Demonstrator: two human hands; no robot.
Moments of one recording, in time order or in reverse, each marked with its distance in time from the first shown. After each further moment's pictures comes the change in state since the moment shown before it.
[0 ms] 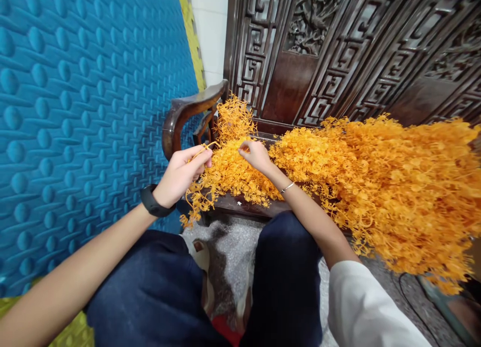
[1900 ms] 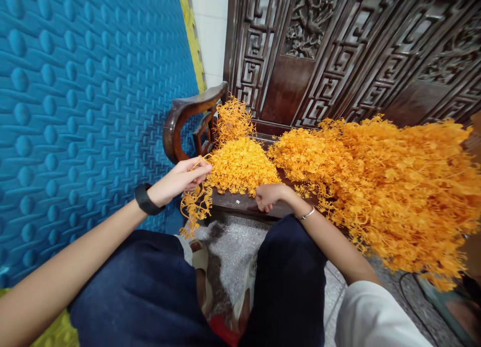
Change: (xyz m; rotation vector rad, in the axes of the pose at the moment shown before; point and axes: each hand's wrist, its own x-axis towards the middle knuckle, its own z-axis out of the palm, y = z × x) left_hand -0.007 -0.019 -0.014 0.042 -0.232 -0.259; right_hand -0.086 0.014 -0.014 -0.032 -1.152 0.048
